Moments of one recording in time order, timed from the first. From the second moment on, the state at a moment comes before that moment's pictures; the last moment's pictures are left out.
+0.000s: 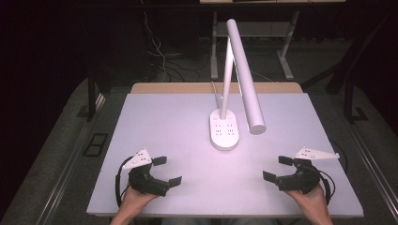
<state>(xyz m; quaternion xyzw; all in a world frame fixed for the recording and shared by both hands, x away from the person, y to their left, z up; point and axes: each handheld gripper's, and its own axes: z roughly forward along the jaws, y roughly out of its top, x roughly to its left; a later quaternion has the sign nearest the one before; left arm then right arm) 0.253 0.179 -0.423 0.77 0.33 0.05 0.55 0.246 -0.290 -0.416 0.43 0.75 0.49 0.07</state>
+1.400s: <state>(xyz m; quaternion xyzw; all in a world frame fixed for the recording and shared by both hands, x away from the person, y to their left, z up) 0.251 0.180 -0.423 0.77 0.33 0.05 0.55 0.272 -0.284 -0.388 0.43 0.77 0.47 0.05</state>
